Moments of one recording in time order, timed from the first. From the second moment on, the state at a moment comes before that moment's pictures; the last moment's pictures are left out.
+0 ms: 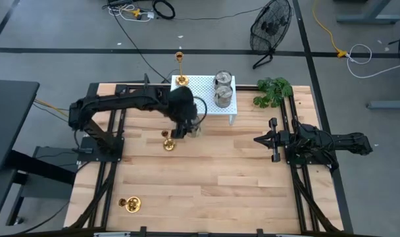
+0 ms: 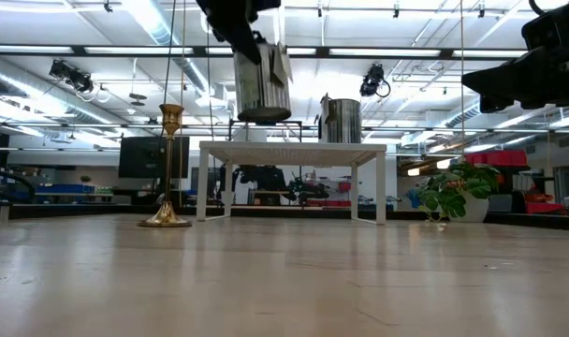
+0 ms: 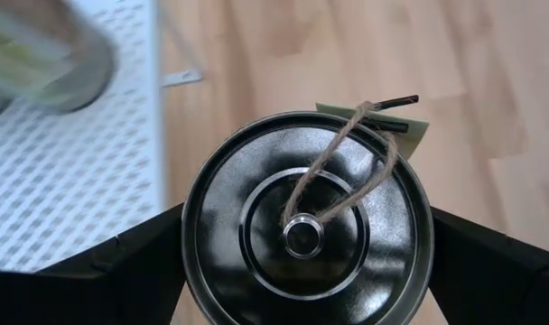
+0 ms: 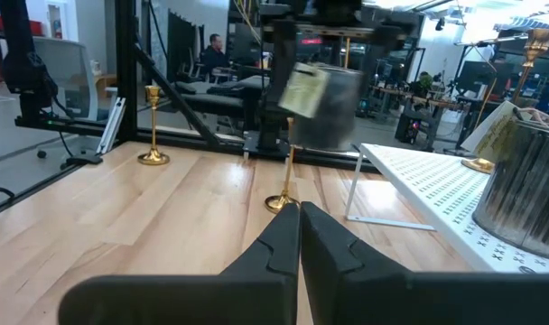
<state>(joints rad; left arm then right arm) 0.18 1.60 1.56 -0.91 0.08 0.30 0.01 0.00 0.02 0.01 -0.02 -0.15</state>
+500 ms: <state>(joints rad) 0.42 1.60 1.63 -0.93 0.08 0.33 0.01 0.00 0.02 0.01 -0.02 -0.15</state>
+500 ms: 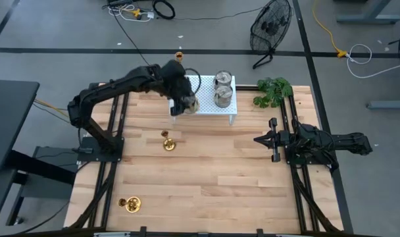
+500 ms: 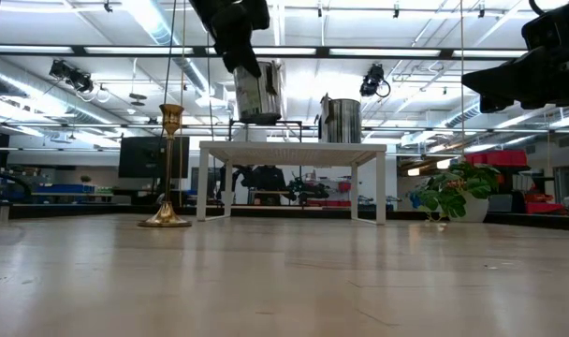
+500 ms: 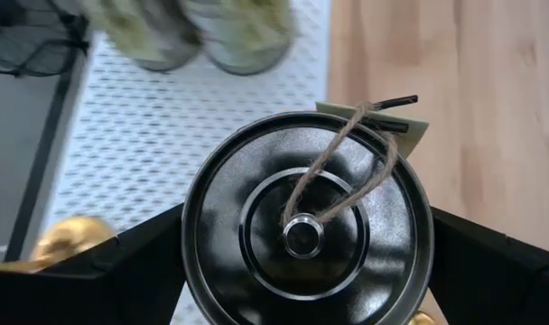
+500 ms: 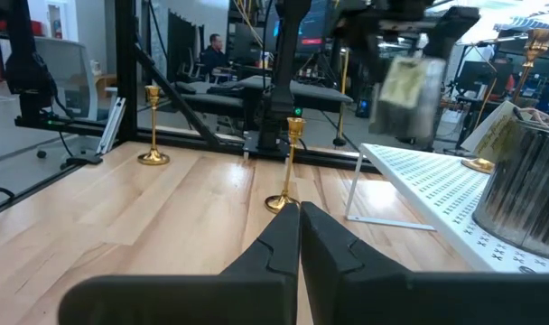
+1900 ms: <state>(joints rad) 0.54 1.75 1.66 -0.88 0.07 0.47 0.01 0.00 0.02 0.01 -0.02 -0.15</state>
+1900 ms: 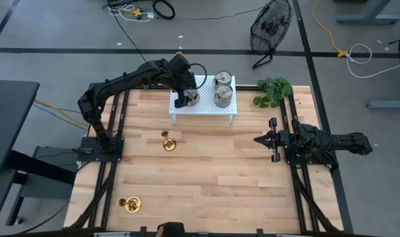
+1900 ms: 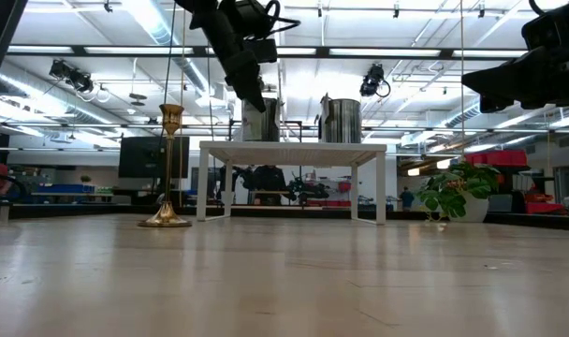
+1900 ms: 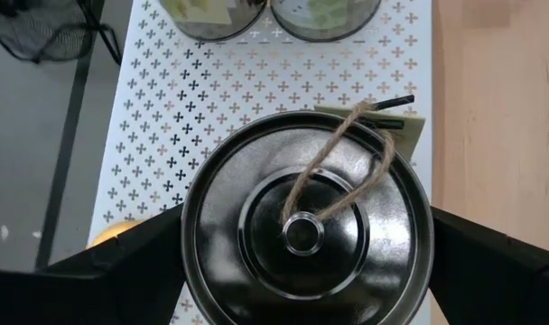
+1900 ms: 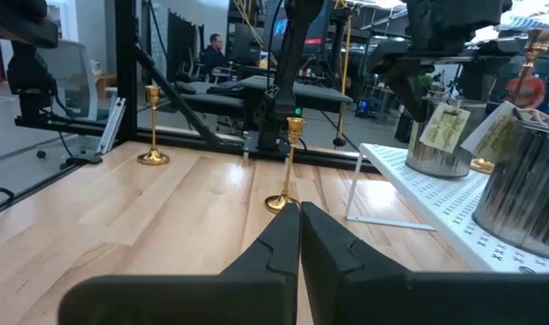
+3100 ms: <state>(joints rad) 0.53 1.75 1.84 -1.01 0.10 0.45 0.01 0.00 0.02 0.01 -0.02 -0.15</state>
